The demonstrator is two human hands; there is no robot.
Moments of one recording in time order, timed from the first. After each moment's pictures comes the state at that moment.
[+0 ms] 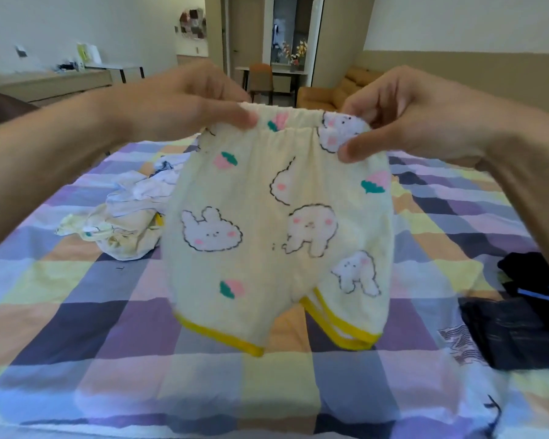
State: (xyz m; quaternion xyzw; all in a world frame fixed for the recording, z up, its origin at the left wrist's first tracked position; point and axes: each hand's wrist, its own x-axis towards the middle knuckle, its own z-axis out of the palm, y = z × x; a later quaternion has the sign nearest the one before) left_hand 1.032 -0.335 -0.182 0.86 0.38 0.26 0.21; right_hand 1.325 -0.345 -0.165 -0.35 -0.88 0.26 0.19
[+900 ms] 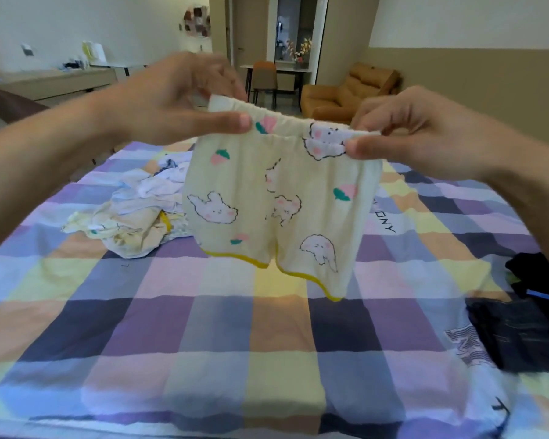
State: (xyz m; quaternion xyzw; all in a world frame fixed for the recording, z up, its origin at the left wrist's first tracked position) left_hand 1.013 -0.330 -0.187 0.87 0.40 0.28 0.03; right_hand 1.333 -0.335 -0.185 -0.35 -0.90 0.12 0.22
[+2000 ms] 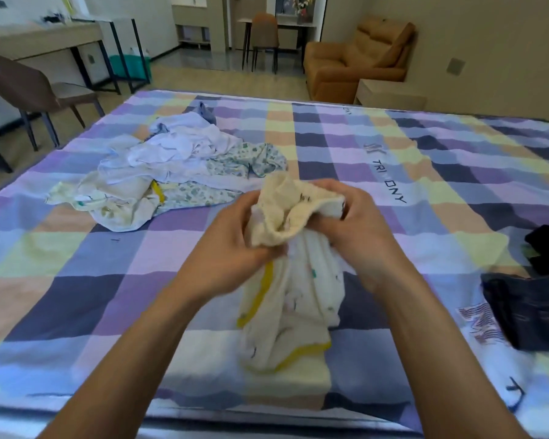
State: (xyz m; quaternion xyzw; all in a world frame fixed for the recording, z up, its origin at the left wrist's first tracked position) left_hand 1.088 -0.373 -0.372 0.66 0.47 0.46 0.36; right_hand 1.278 -0.345 -0.351 -0.38 -0.64 0.45 0.48
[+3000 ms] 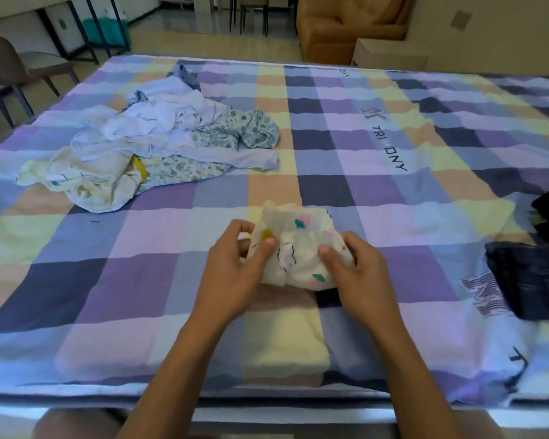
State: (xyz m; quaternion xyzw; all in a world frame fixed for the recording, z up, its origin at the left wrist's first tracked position) left_hand 1.110 -0.380 -0.462 0.57 0.59 0.47 0.32; right_hand 1.310 -0.371 -0.471 -0.57 -0.62 0.30 0.45
